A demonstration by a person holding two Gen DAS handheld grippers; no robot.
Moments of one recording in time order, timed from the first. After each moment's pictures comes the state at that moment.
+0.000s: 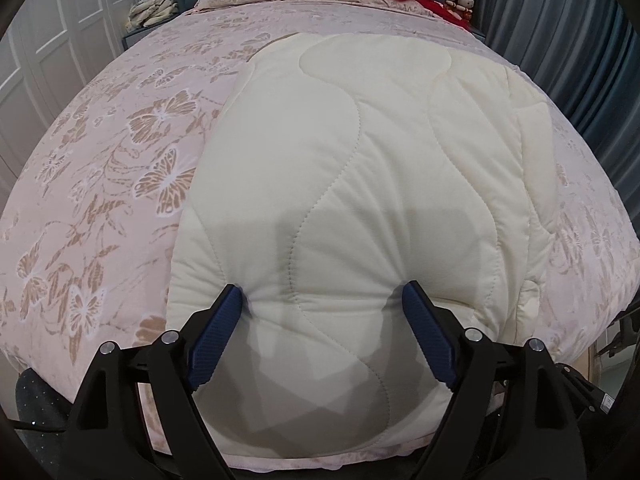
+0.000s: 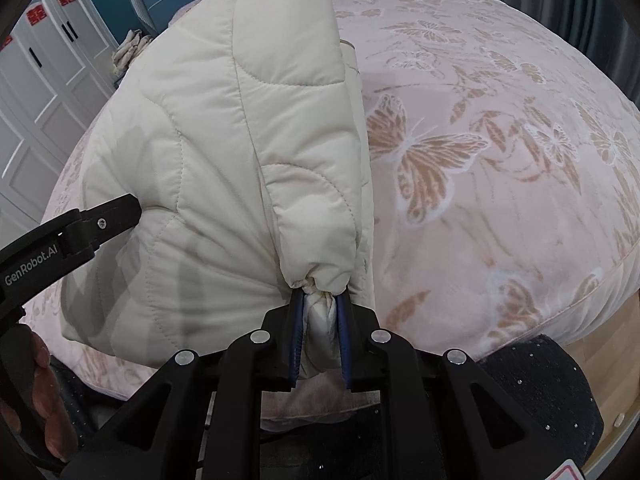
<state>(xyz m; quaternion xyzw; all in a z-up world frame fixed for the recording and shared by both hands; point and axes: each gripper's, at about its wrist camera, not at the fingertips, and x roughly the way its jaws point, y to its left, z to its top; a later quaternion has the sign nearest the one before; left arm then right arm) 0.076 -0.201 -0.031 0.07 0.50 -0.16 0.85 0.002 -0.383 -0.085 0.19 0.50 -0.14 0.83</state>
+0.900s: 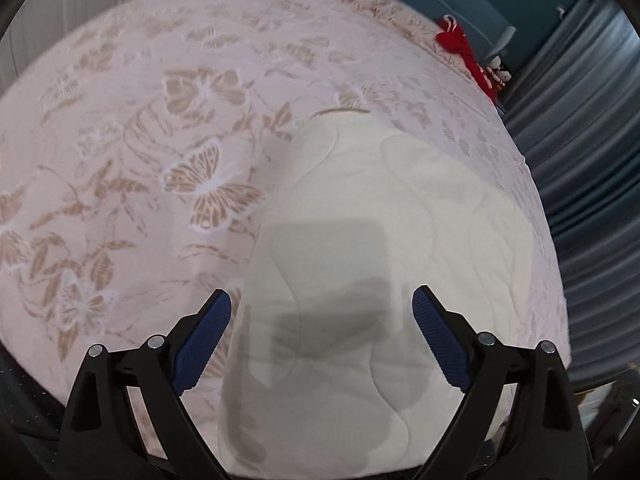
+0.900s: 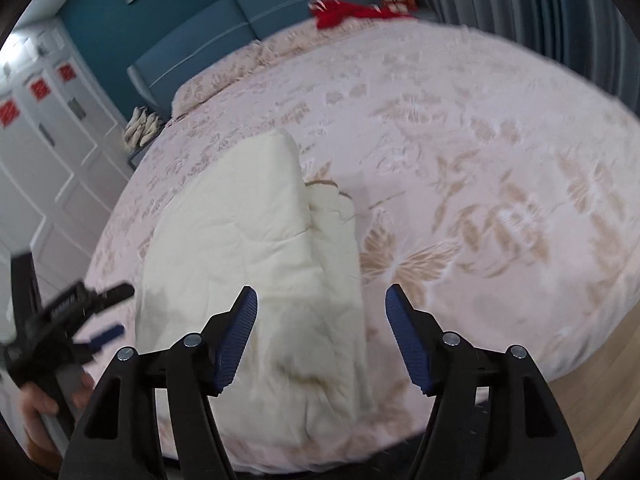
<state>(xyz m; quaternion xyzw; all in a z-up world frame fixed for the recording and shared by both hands) 0.145 -0.123 -0.007 -0.14 0.54 -0.15 0.82 0.017 -0.427 -0.011 0.27 0.40 -0.15 0.86</state>
